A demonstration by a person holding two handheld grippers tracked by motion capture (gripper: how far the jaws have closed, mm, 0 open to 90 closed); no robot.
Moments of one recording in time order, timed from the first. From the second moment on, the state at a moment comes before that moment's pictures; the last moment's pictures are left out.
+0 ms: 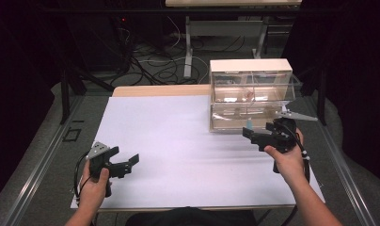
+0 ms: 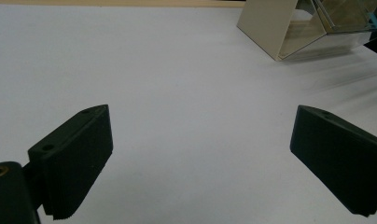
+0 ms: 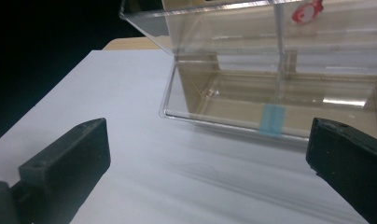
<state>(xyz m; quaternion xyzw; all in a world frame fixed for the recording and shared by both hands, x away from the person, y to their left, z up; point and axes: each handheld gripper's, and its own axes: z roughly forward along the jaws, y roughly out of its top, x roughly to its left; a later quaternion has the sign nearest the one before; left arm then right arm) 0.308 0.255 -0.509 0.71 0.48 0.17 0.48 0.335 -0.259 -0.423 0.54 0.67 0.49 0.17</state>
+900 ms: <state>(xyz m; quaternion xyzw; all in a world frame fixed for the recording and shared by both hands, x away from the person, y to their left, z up) 0.309 0.265 -0.507 0.70 0.49 0.19 0.48 0.320 -0.268 -0.505 0.56 0.66 0.46 0.21</state>
